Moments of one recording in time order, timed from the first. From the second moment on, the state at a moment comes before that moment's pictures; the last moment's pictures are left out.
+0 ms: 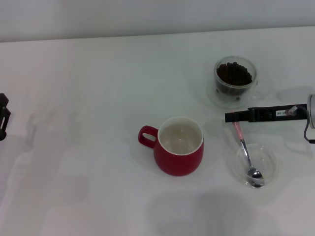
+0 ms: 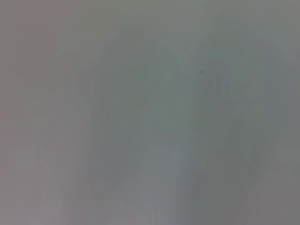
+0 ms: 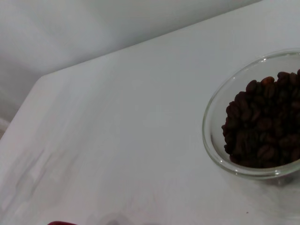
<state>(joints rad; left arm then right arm) -0.33 -2.09 -0.17 -0.05 -1.33 -1.36 2.82 0.57 1.91 -0.68 -0.34 1.01 1.29 -1.19</state>
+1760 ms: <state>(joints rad) -0.34 -2.09 -0.17 -0.07 -1.33 -1.37 2.82 0.50 1.93 -0.47 -0.66 1.28 1.37 -1.29</state>
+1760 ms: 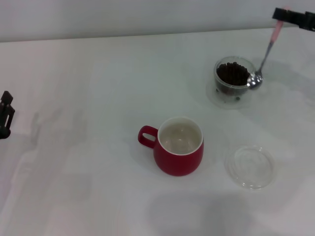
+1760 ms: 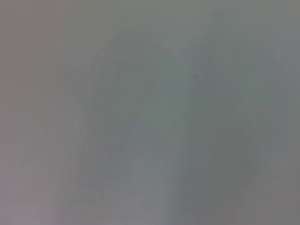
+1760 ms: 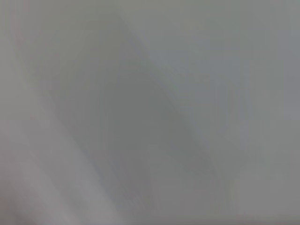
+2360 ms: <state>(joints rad) -0.33 -2.08 -0.16 -0.06 -1.32 -1.37 2.83 0.58 2.01 -0.48 -0.64 1.30 1.08 -1.47</state>
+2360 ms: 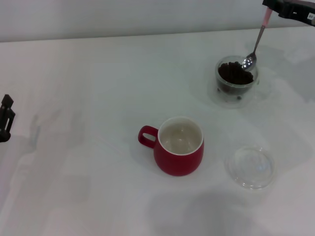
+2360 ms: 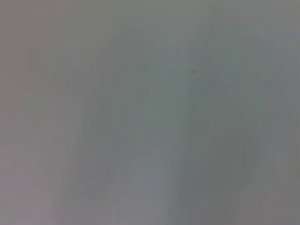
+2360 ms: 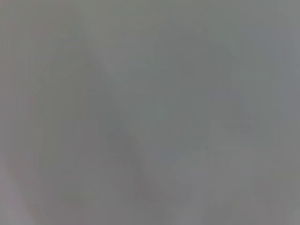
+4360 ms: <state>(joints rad) -0.36 -2.08 -0.17 -0.02 -1.34 -1.34 2.83 0.56 2.01 -0.48 -0.48 1.41 1.01 -1.43</state>
